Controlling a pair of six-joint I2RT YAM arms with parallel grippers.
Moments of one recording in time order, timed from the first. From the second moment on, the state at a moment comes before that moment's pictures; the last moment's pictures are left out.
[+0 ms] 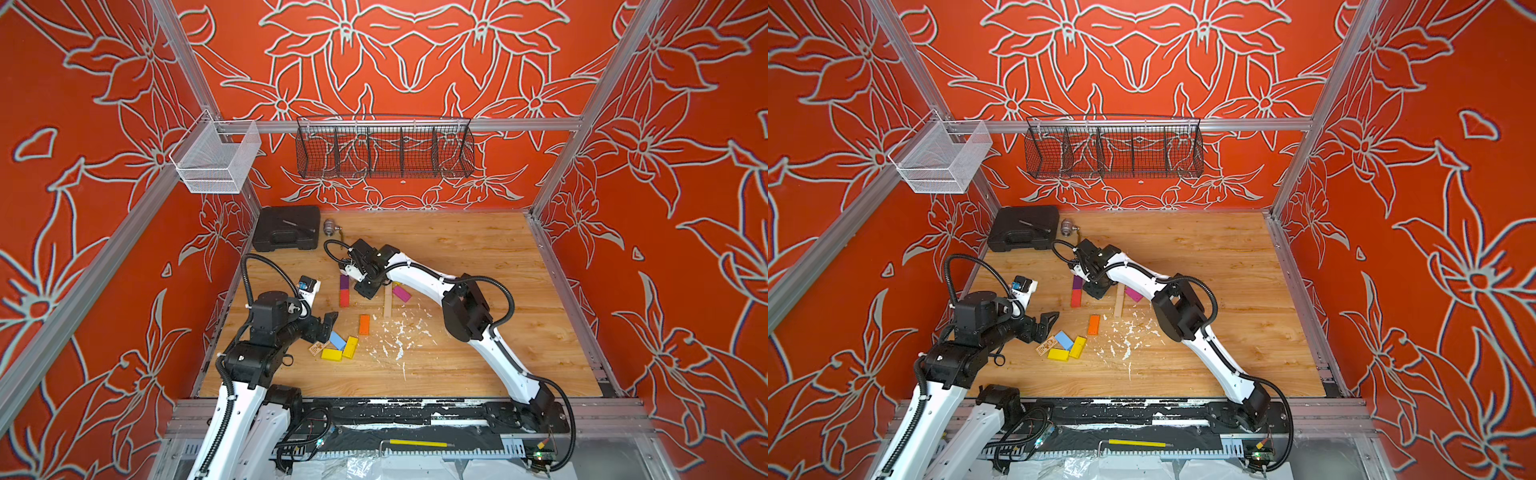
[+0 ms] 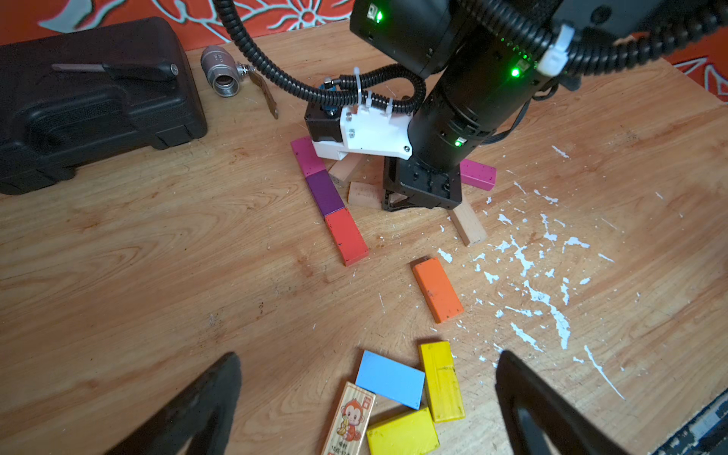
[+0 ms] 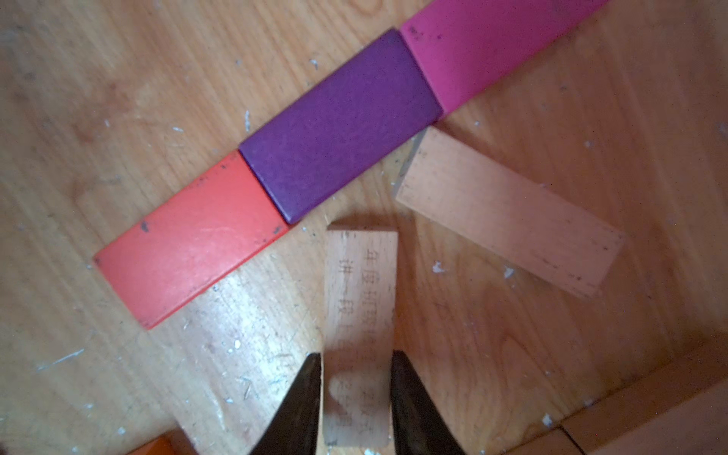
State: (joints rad) left arm -0.07 0.59 0.67 -0.74 0.26 0.14; right arm 0.84 2.52 2.28 -0.97 -0.06 -0.17
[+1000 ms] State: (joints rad) left arm -0.07 0.59 0.67 -0.74 0.26 0.14; right arm 0.84 2.52 2.28 -0.95 -0.06 -0.15
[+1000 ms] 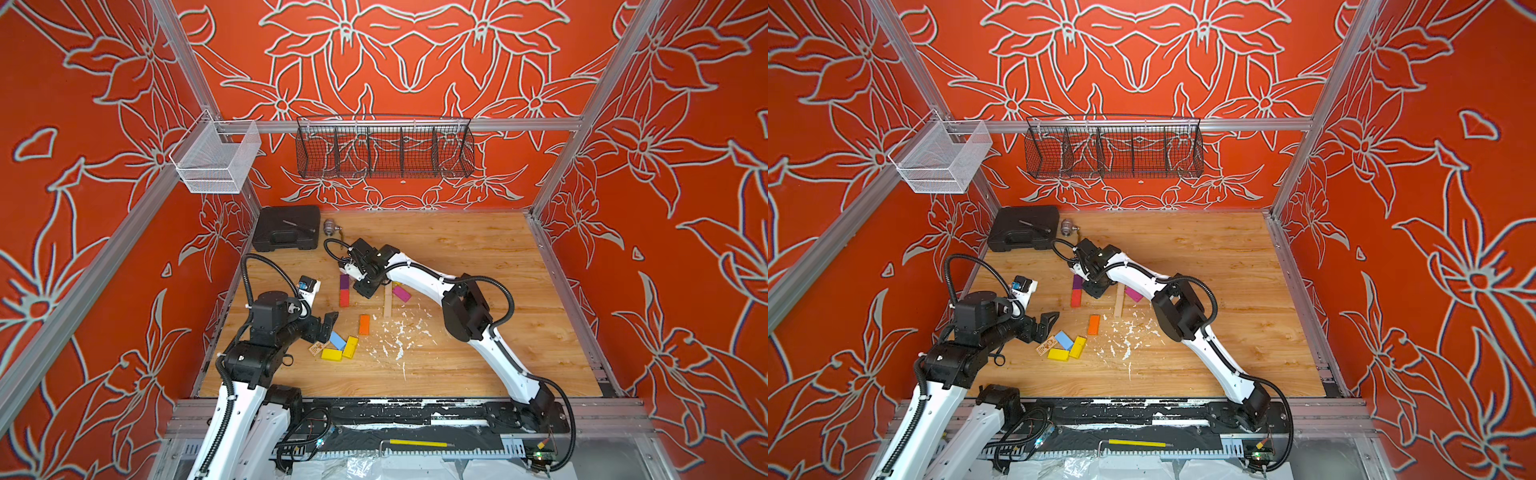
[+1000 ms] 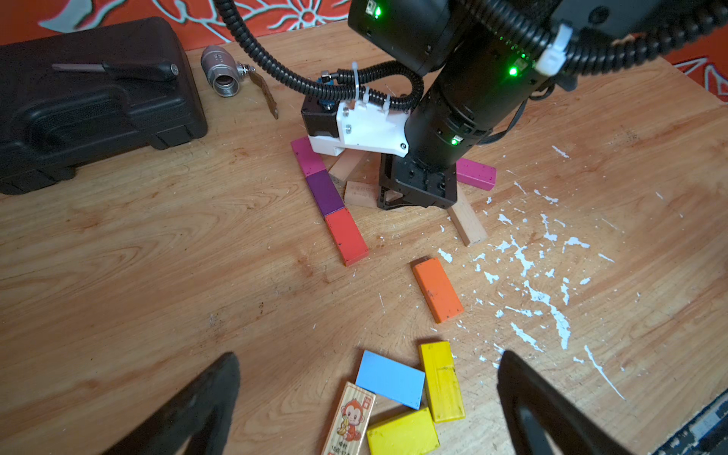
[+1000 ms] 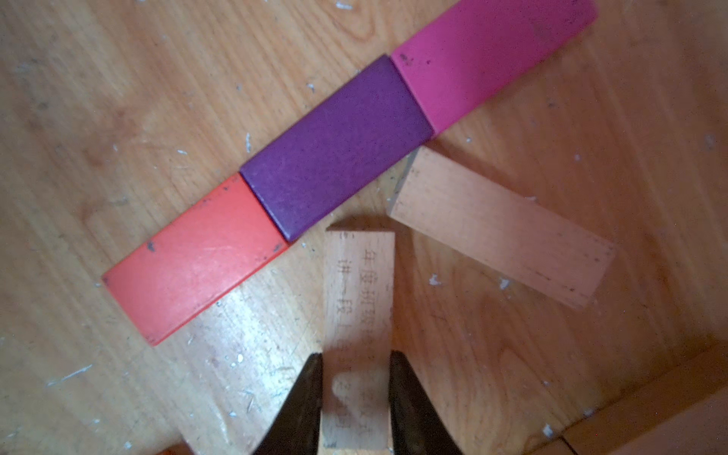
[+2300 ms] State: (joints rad) left arm -0.07 0.59 0.67 -0.74 0.26 0.14; right arm 0.84 2.55 2.31 -0.94 -0.08 -0.15
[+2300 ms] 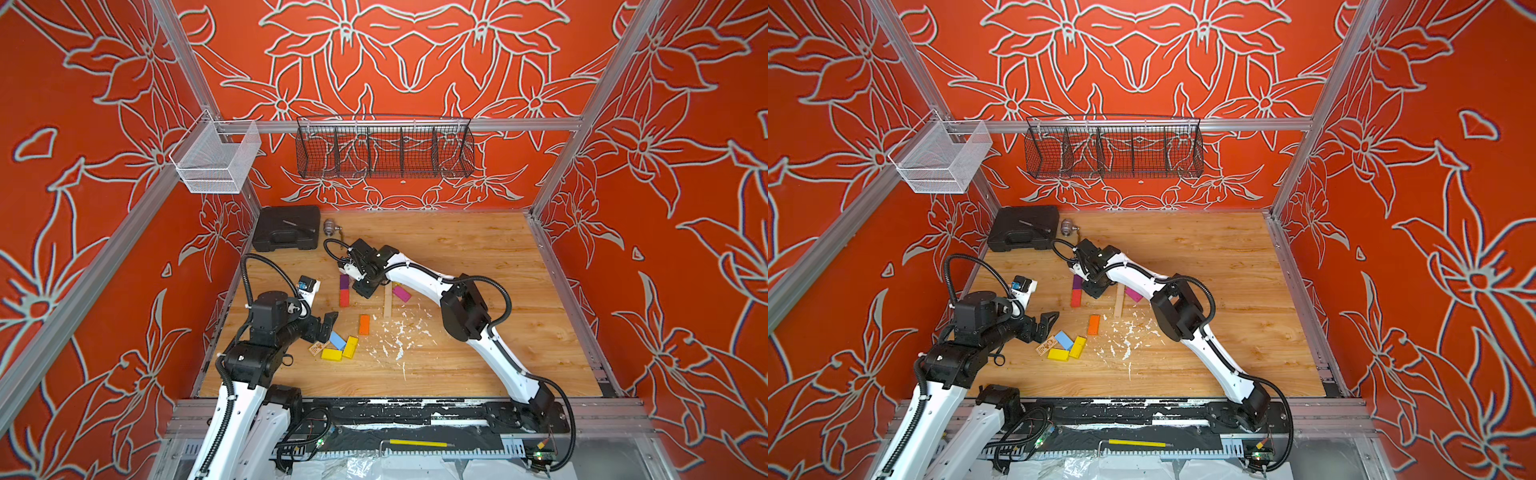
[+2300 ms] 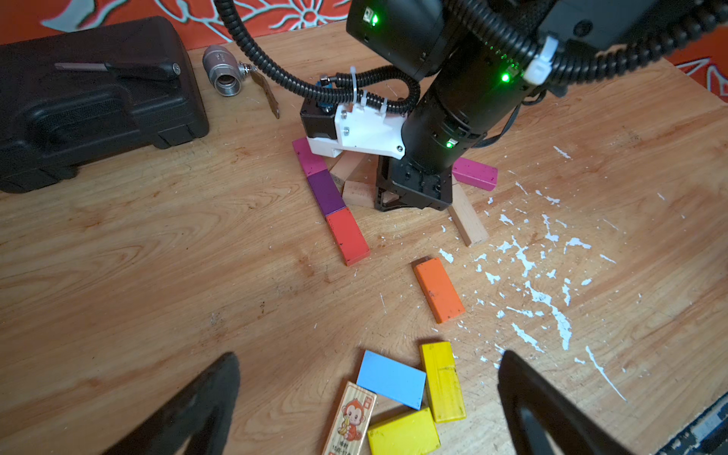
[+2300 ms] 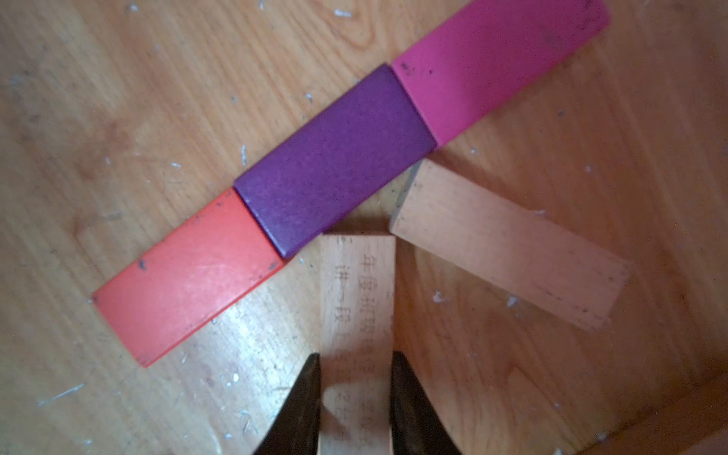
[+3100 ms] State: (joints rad) left arm -0.07 0.63 0.67 -0.73 0.24 0.10; right arm 0.84 2.52 2.27 -0.92 -0.08 -0.12
